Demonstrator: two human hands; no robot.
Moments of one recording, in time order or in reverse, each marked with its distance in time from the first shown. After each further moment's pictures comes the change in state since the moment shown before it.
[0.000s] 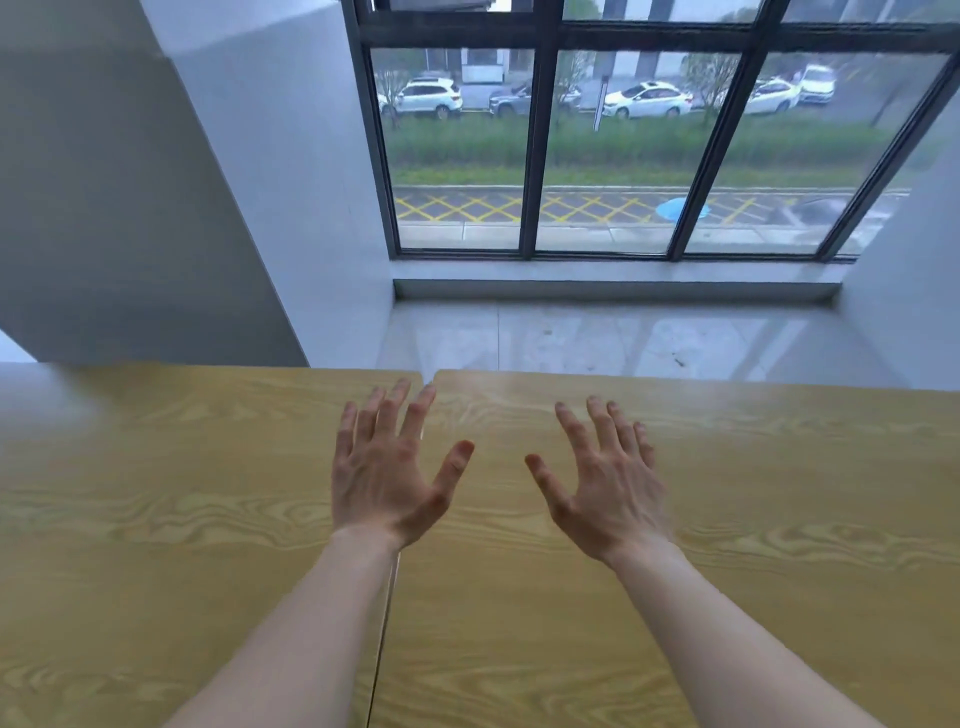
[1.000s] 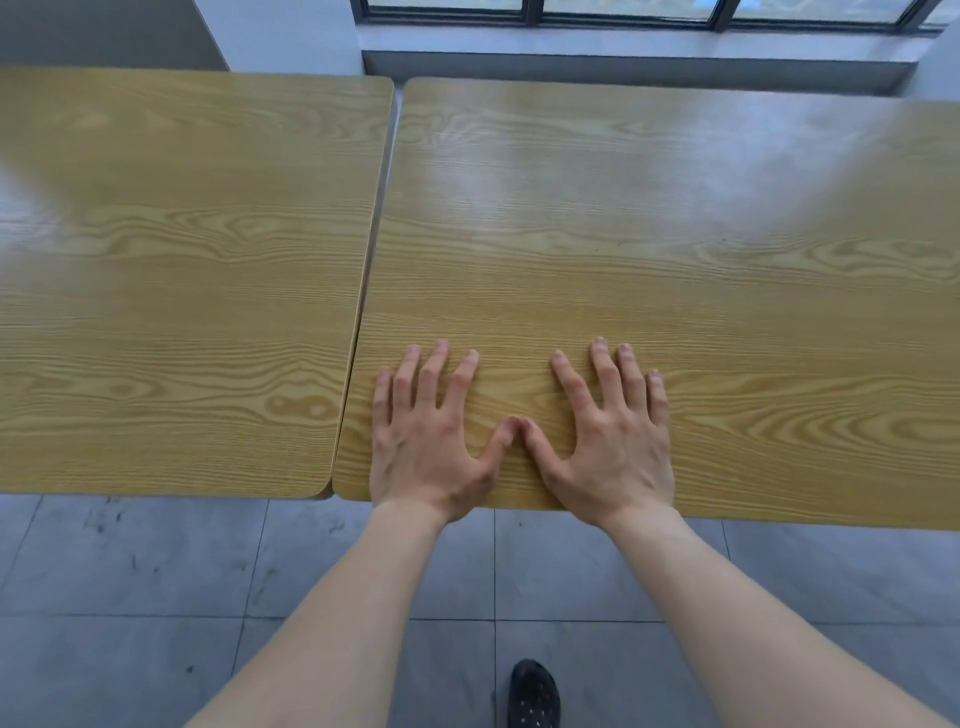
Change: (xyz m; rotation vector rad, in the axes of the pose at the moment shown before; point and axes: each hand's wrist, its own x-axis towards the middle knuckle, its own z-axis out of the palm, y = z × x) left_hand -0.255 0.009 0.160 -0.030 -0.232 -0.045; right_hand -0.223 0.051 0.171 -0.063 -0.088 0.028
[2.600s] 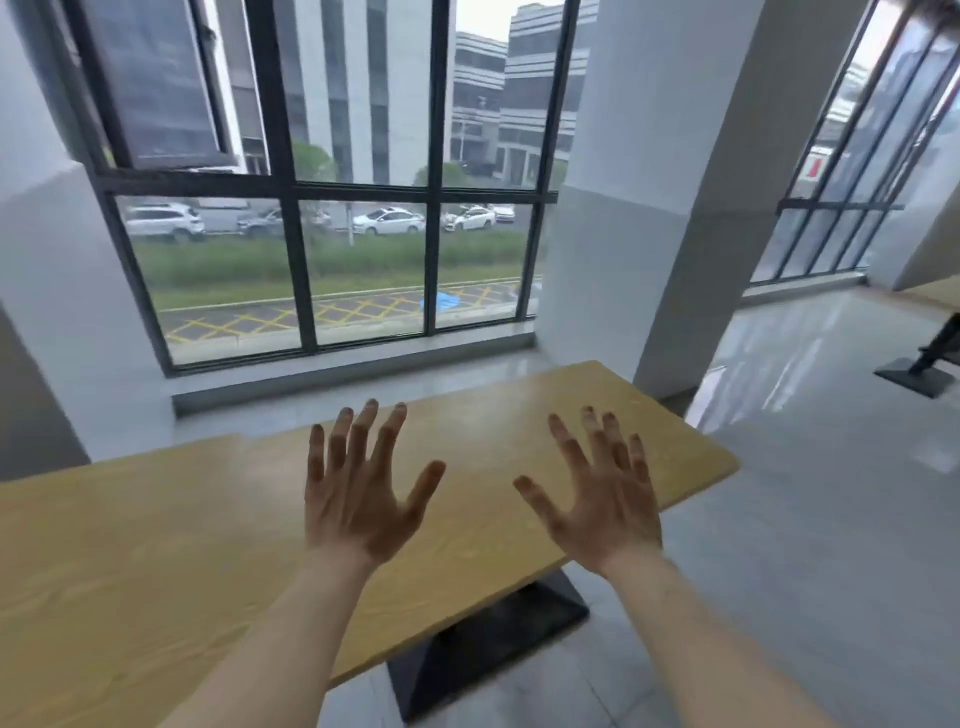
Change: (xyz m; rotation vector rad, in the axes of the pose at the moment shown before) left_hand -0.086 0.148 -0.341 -0.143 0.281 0.538; right_hand -0.229 -0.027 -0.391 -0.130 0.366 0.368
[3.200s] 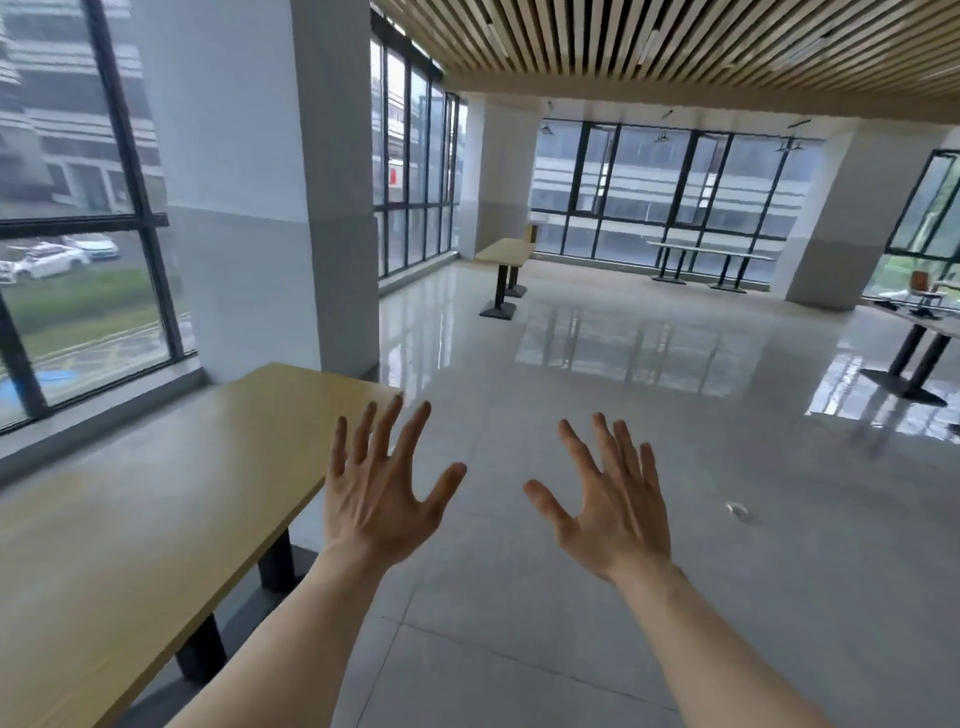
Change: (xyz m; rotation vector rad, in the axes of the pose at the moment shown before) left_hand -0.221 0.222 -0.119 -0.441 -0.154 0.728; right_hand -0.435 0.016 -0.184 -0.291 0.216 0.784
